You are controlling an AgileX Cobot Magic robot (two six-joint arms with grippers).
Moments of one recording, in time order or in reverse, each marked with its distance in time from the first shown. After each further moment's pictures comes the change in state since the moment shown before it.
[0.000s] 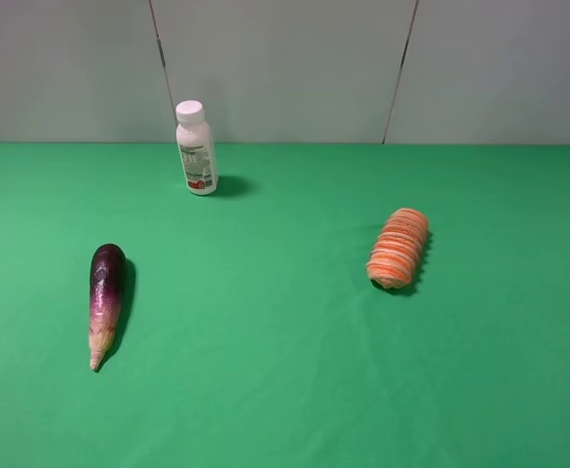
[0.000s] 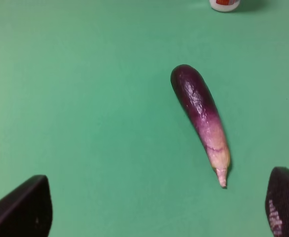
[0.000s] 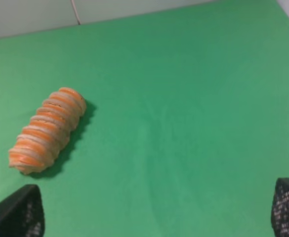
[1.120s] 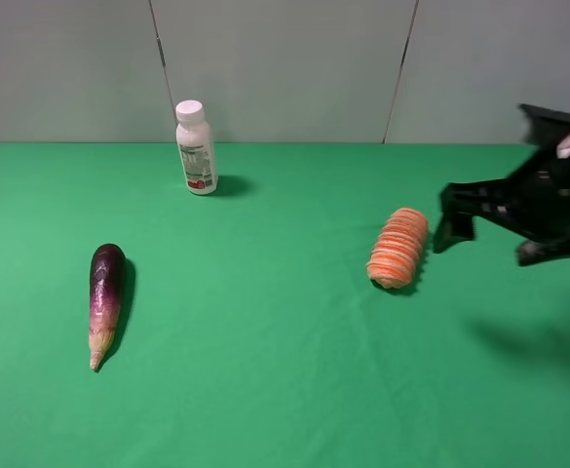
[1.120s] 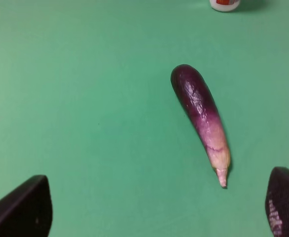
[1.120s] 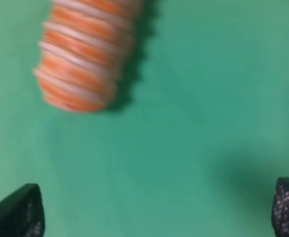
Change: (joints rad) left arm 0.000 0.000 0.000 0.000 0.000 0.000; right arm 0.258 1.410 -0.332 0.169 -0.314 0.137
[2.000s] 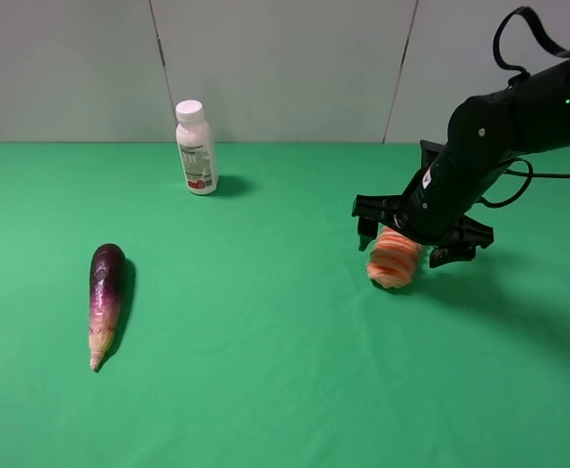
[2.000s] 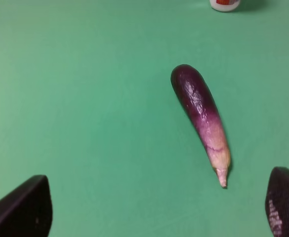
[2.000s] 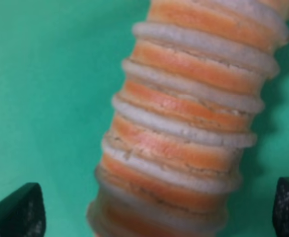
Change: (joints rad) left arm 0.000 0.000 0.000 0.000 0.000 0.000; right arm 0.094 0.402 -0.141 -0.122 -0.231 0.330
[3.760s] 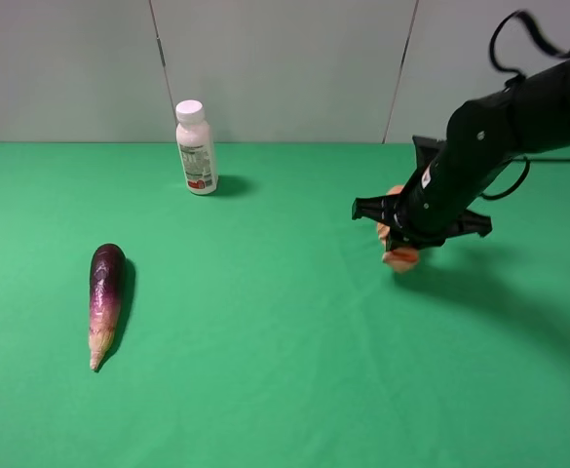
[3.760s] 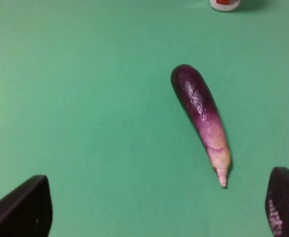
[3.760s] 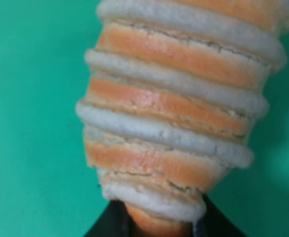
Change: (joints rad) left arm 0.000 0.000 0.000 0.000 0.000 0.000; right arm 0.000 -0.042 -0.002 -0.054 -0.022 -0.149
